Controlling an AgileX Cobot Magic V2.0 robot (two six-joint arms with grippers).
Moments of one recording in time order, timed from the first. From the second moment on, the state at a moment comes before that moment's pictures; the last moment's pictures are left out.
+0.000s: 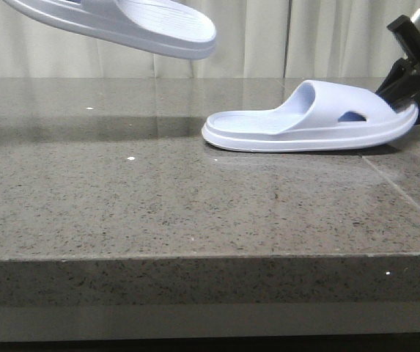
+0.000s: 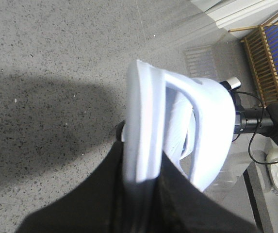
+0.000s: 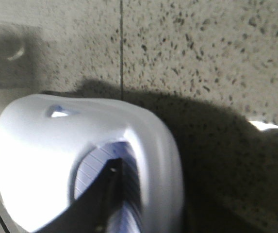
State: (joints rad) left arm 0.17 1.65 -1.38 -1.19 1.21 0.61; right arm -0.23 2.02 -1.49 0.95 1.21 -0.51
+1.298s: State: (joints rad) left arm 0.17 1.65 -1.38 -1.26 1.21 0.61; right arm -0.28 1.70 -1.65 1.17 1.22 -0.44
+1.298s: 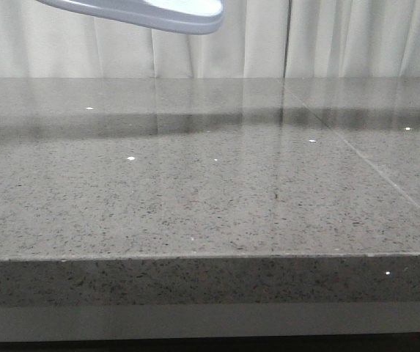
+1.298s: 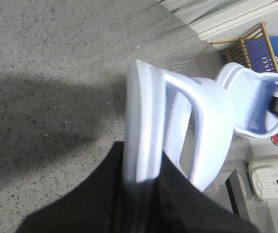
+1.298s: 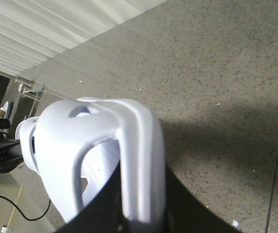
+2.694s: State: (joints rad) left arm 0.00 1.65 -1.38 -1.51 1.13 0.61; right arm -0.08 1.78 -1.65 1.37 1.18 -0.52
